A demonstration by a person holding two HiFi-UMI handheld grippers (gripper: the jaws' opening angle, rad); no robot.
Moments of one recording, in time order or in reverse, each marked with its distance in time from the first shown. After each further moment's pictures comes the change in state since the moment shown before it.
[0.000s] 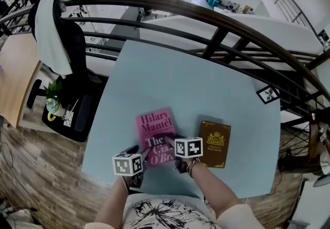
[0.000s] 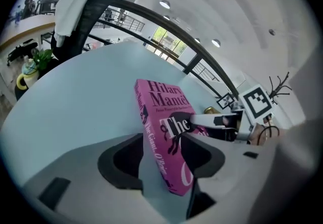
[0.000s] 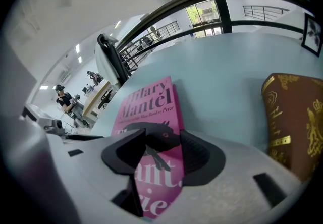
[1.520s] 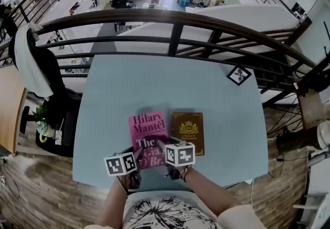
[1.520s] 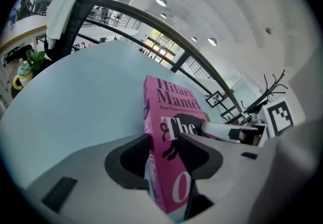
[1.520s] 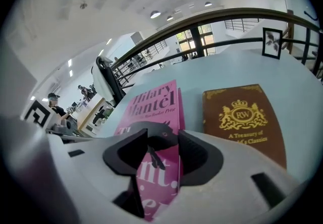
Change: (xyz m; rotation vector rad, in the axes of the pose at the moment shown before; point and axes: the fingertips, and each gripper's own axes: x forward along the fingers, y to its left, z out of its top) left arm 0.002 -0.104 -0.010 0.004 0.021 -0.051; right arm -0.126 -0.028 -0.018 0.090 -0.179 -0.109
